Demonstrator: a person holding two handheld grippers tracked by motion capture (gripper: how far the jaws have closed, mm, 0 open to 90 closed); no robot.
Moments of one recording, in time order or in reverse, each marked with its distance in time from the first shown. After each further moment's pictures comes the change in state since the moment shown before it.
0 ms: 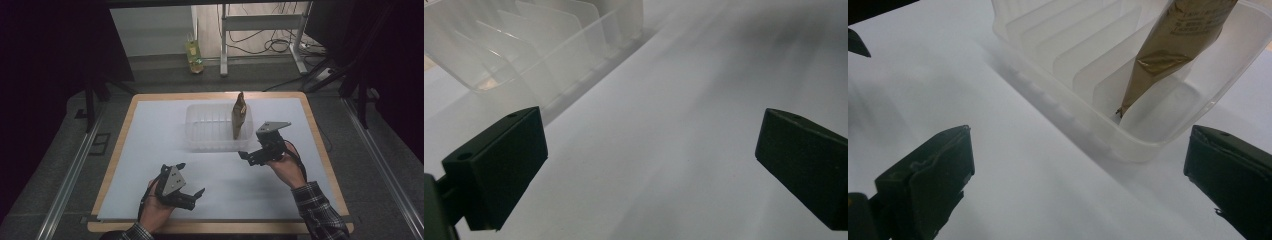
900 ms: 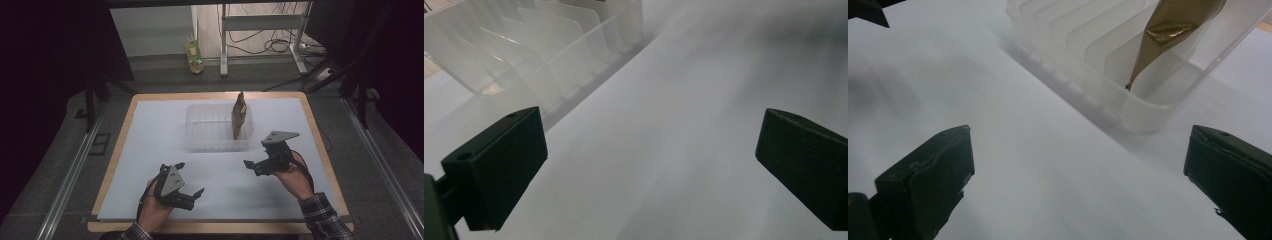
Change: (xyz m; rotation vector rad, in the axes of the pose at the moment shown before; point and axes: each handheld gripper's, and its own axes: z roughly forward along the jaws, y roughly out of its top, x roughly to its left) left arm 0.000 0.002 -0.004 -0.010 -0.006 0.012; right arm 0.009 -0.026 -0.018 -0.010 0.008 -0.001
